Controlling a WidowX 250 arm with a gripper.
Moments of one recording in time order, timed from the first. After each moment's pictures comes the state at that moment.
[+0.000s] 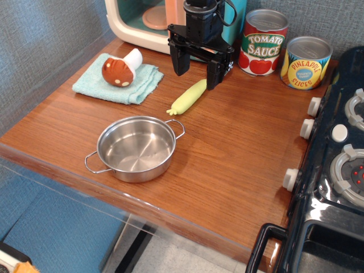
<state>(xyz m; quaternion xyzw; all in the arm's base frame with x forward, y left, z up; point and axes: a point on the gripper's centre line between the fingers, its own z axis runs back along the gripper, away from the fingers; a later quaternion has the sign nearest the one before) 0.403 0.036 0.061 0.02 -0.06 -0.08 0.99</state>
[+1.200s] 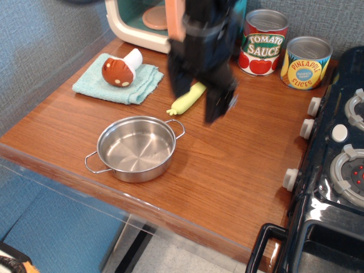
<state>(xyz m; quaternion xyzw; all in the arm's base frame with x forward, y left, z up) 0.304 -0.010 0.088 0.05 -0.08 -0.17 0.98</state>
